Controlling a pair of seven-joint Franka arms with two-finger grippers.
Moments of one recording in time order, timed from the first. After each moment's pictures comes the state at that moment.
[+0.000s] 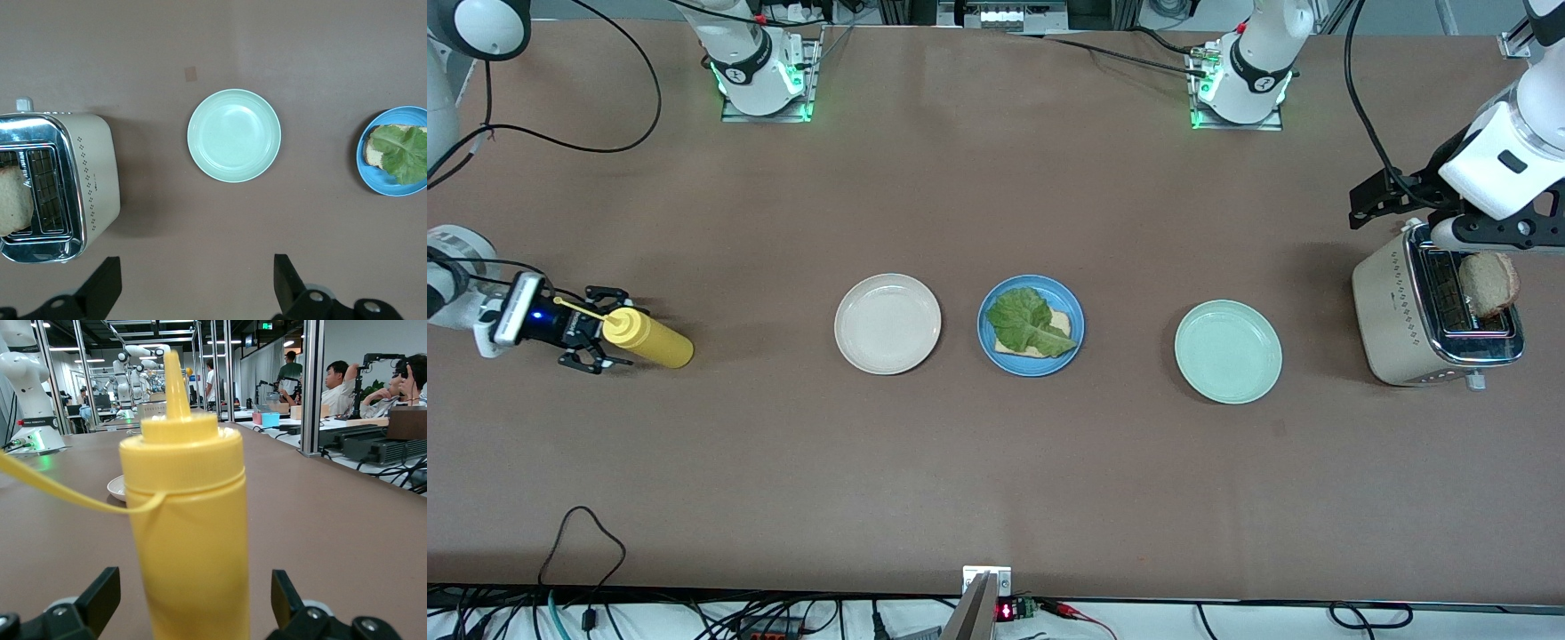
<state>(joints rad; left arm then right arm) 0.06 0.03 -0.15 -1.58 0.00 1.54 -0.07 -0.70 0.97 0.16 -1.51 1.00 1.54 -2.44</state>
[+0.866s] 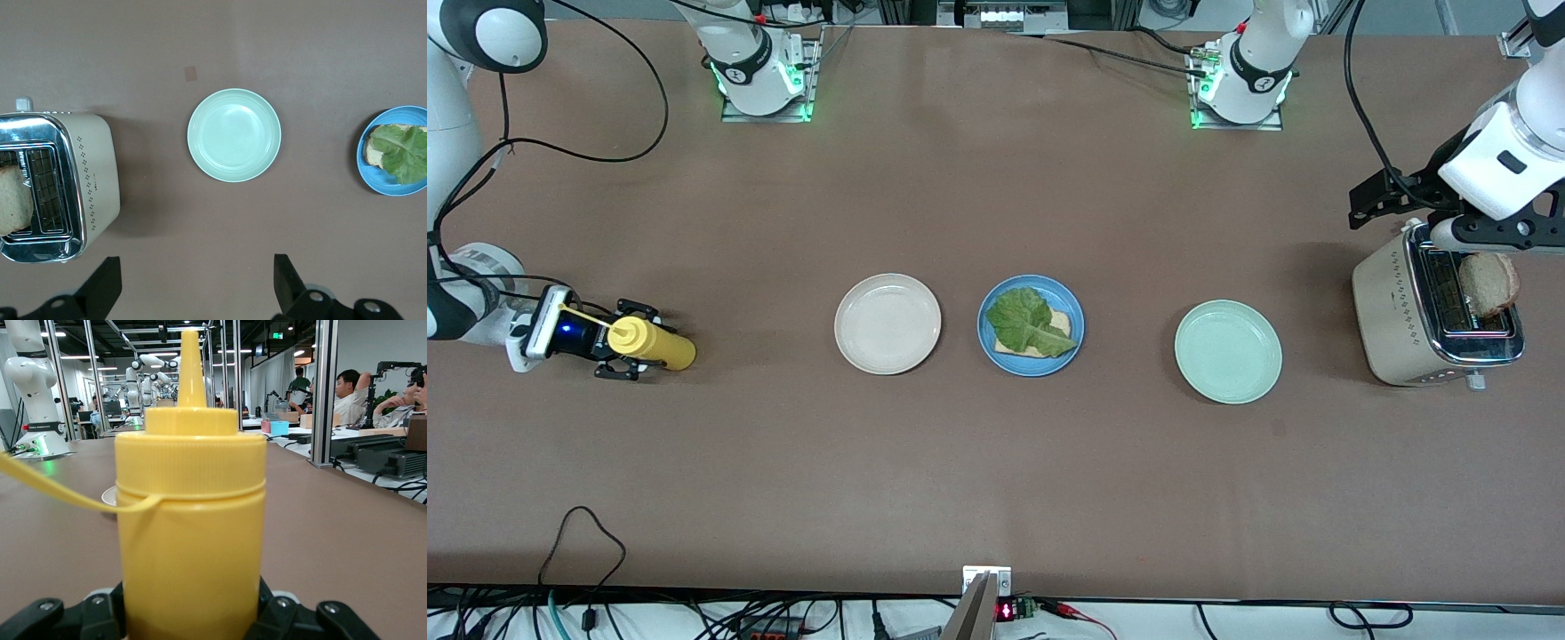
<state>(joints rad) 0.06 0.03 -0.15 -1.58 0.00 1.54 -0.07 -0.64 0.99 0.17 -1.50 1.04 1.54 -2.45</state>
